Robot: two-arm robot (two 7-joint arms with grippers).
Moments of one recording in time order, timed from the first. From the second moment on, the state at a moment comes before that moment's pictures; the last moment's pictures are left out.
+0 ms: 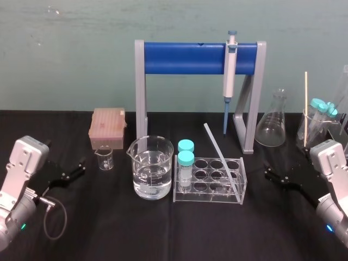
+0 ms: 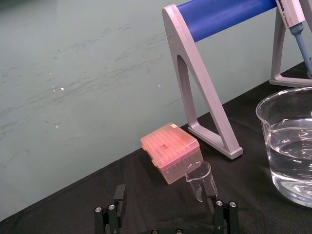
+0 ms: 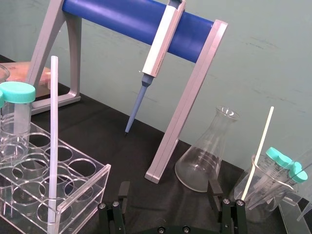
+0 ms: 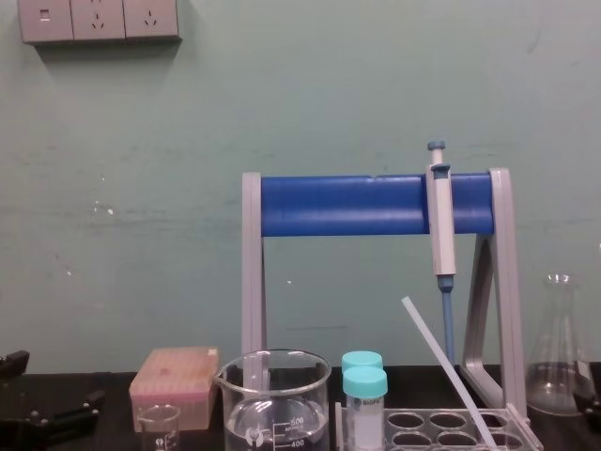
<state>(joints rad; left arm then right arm) -0.20 0.60 0.45 -1.41 -0.25 -0.12 0.03 0.20 0.60 -0.45 -1.41 0.25 -0.12 -0.03</state>
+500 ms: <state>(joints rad) -0.20 0.60 0.45 -1.41 -0.25 -0.12 0.03 0.20 0.60 -0.45 -1.41 0.25 -0.12 -0.03</state>
